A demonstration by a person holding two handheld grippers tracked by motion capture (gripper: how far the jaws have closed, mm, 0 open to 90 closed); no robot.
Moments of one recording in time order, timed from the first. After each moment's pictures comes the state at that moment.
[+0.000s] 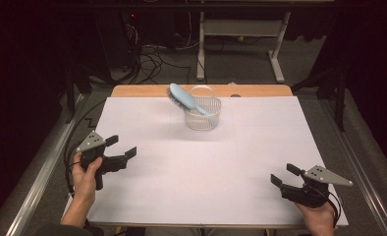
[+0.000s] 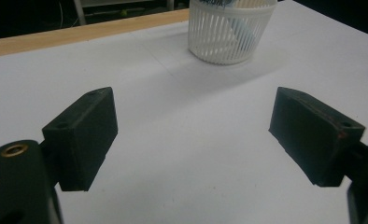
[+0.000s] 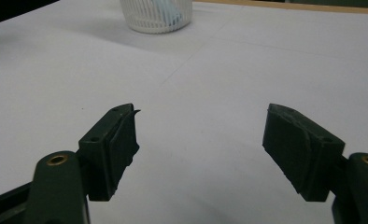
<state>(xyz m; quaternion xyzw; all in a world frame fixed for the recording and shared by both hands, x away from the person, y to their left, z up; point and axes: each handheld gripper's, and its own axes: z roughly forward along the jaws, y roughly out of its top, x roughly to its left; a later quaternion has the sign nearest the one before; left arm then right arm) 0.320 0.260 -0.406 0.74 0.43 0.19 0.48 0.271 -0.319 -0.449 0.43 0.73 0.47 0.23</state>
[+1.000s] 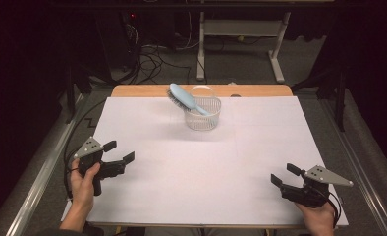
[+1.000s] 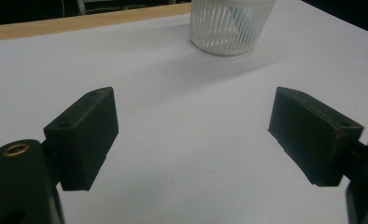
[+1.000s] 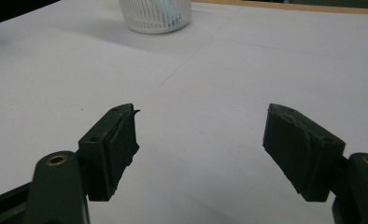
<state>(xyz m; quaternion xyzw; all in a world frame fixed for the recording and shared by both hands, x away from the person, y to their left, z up) 0.309 0.266 -0.417 0.74 0.44 0.18 0.48 0.271 -0.319 -0.449 0.43 0.73 0.47 0.23</state>
